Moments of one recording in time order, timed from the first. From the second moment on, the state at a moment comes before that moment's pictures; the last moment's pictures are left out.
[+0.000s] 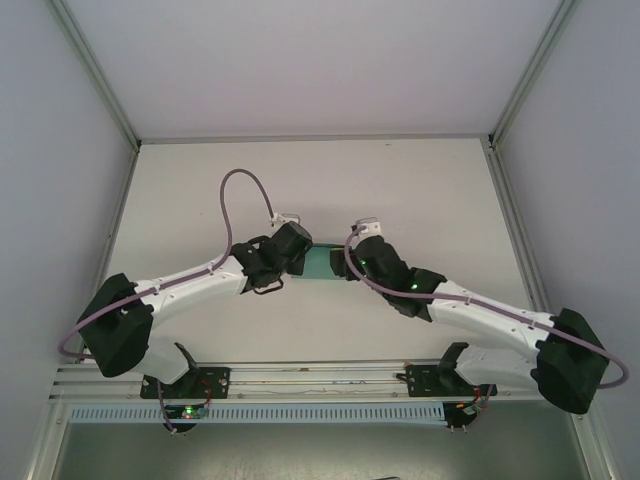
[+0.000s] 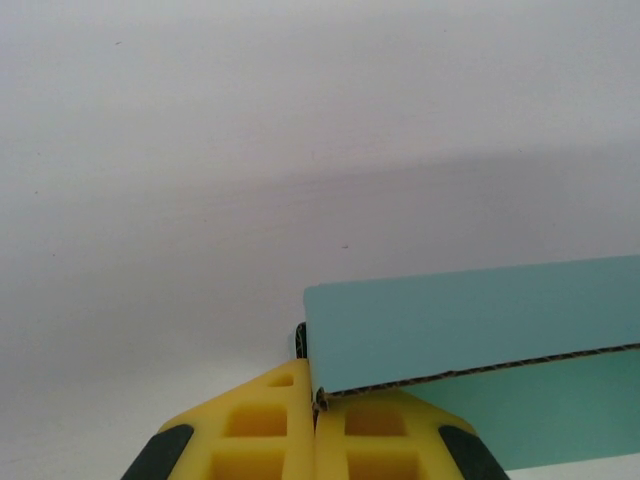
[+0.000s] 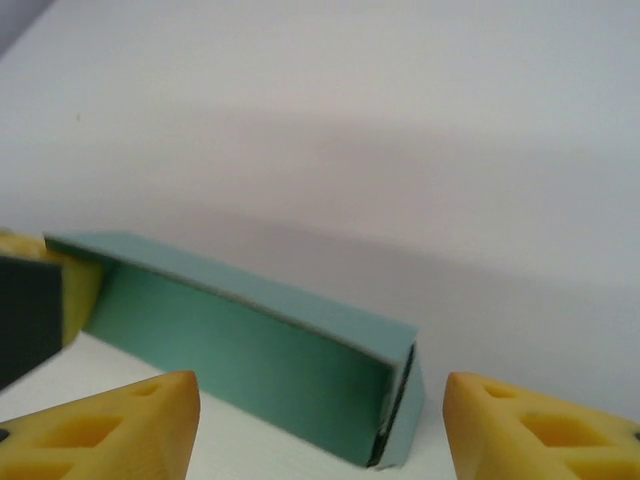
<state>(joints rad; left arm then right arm) -0.81 1.48 0.94 -0.44 -0.30 -0.60 0.83 1.13 0.66 -0.12 0.29 0.52</state>
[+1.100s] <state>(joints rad) -0.83 1.34 0.96 -0.63 -0.12 -0.47 0.72 1.35 0.70 -0.03 0.14 0.71</state>
